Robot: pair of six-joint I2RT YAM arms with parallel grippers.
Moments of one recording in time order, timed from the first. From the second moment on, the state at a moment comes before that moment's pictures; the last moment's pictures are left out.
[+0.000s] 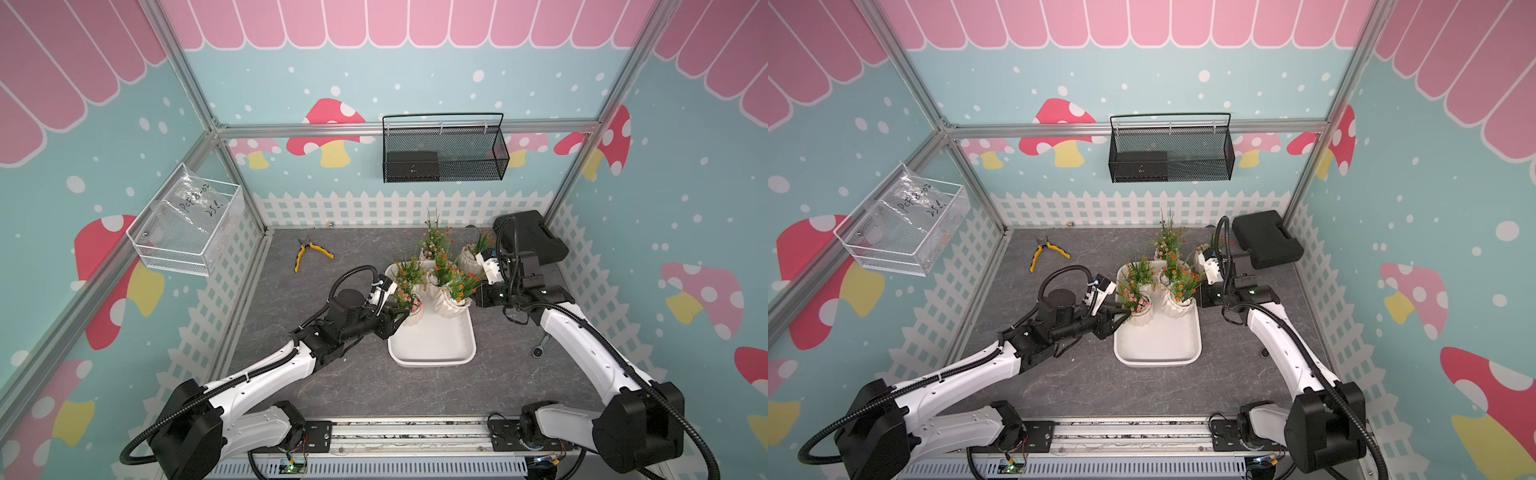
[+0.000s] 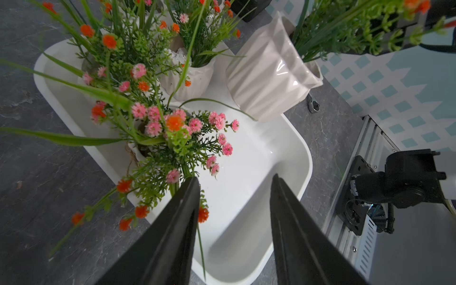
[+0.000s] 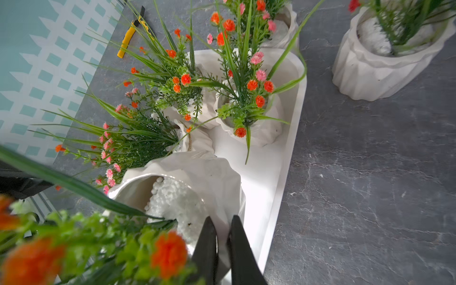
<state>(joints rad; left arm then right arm) -0.69 1.16 0.66 0.10 0.27 -0.31 0.21 1.27 0.99 -0.55 -0.43 0.12</state>
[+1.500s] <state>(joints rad) -0.65 1.11 0.59 0.08 0.30 -0.29 0.34 1.51 0.96 -0.37 -0.24 0.16</state>
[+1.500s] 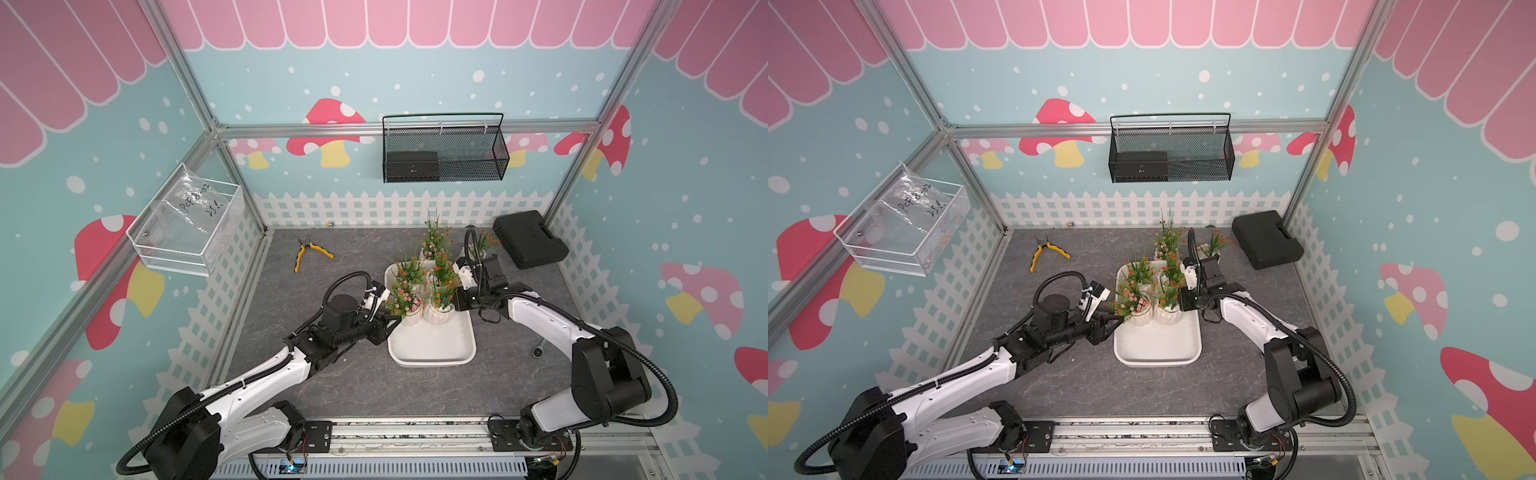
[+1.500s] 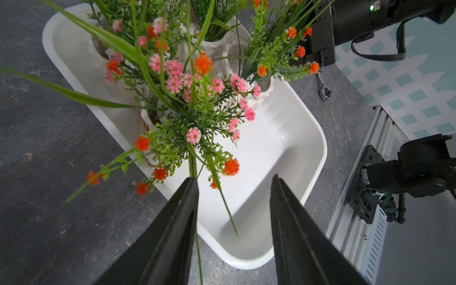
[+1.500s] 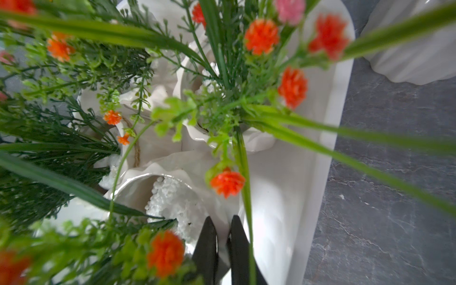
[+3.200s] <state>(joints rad) -0.65 1.02 0.54 0.14 0.22 -0.29 0.21 1.23 0.96 -0.36 -0.12 0.19</state>
